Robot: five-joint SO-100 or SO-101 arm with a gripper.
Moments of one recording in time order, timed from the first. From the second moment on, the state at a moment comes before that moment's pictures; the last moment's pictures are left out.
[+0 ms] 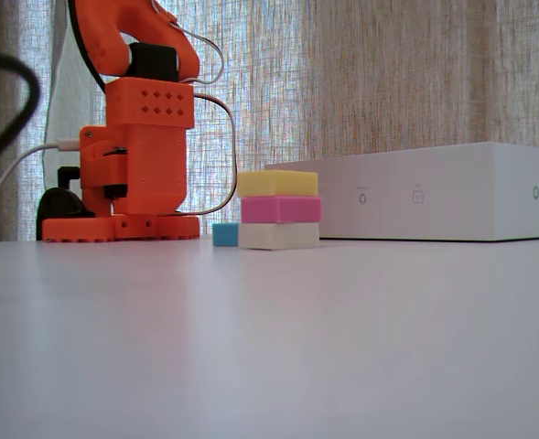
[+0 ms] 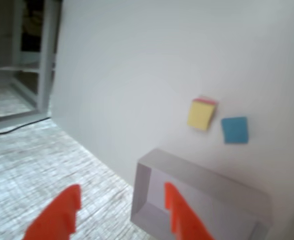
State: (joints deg) arm -8.6 135.1 97.7 97.7 -14.2
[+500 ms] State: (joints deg) arm -5.4 135.1 126.5 79.4 -13.6
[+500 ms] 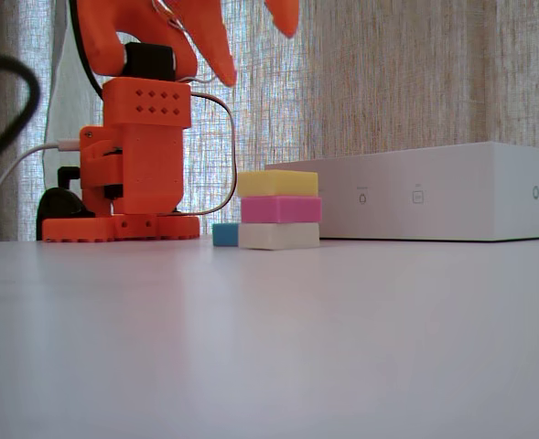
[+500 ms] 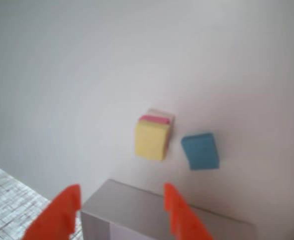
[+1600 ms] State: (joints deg) arm -3.5 122.0 131.1 69.2 -16.0
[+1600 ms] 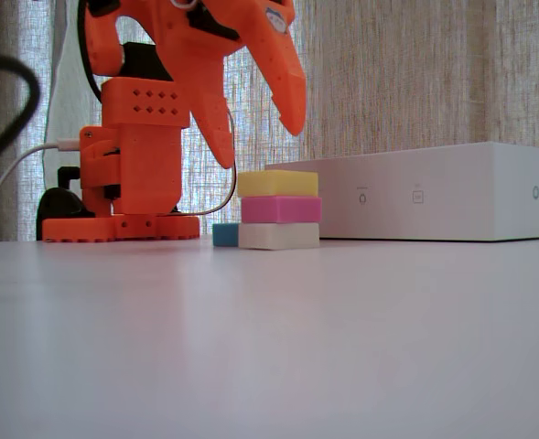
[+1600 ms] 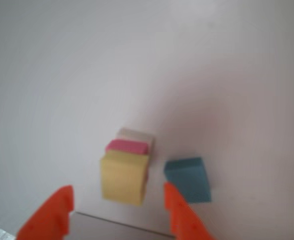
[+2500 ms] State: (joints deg) arm -4.9 116.0 131.2 64.4 -16.0
